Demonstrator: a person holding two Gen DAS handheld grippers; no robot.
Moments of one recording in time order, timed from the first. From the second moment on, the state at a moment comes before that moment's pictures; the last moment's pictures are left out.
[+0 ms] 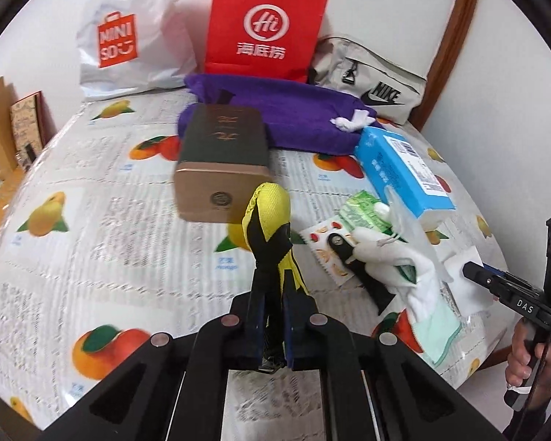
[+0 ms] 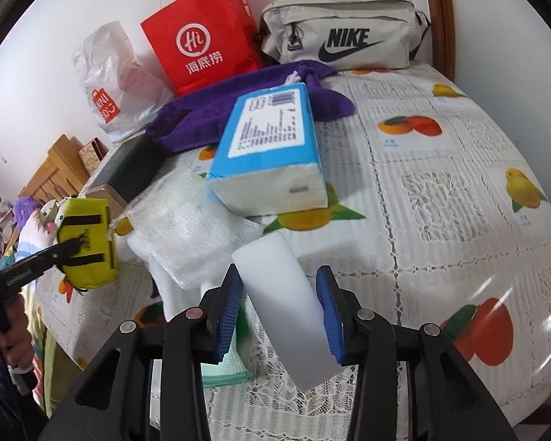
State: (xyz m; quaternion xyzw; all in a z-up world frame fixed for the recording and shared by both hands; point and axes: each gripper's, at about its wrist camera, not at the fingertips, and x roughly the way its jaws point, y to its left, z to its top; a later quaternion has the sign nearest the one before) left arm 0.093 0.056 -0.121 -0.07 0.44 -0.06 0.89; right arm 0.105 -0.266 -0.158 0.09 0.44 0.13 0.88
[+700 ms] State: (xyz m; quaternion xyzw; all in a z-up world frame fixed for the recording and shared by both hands) left arm 0.086 0.075 -0.084 -0.09 0.41 -0.05 0.91; right arm 0.098 -0.257 -0.106 0.07 0.40 0.15 0.90
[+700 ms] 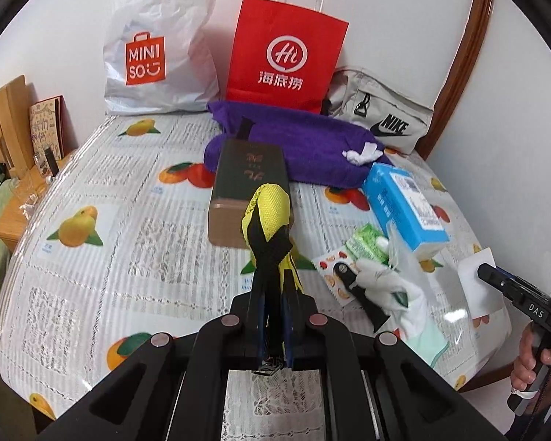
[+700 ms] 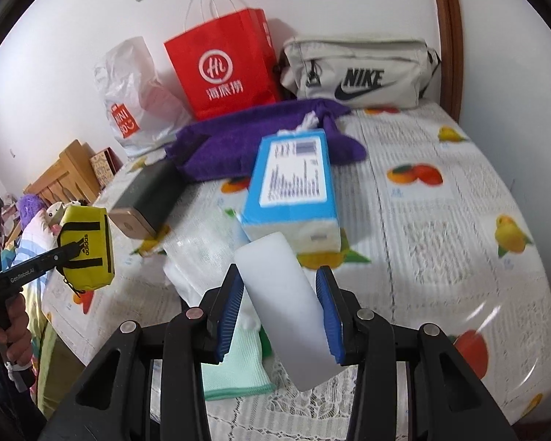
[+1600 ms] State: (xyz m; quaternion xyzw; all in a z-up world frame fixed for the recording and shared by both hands) left arm 0.185 0.084 -0.036 -0.08 0.39 -0.03 0.92; right arm 0.204 -0.226 -0.023 0.03 0.33 0.19 0.93
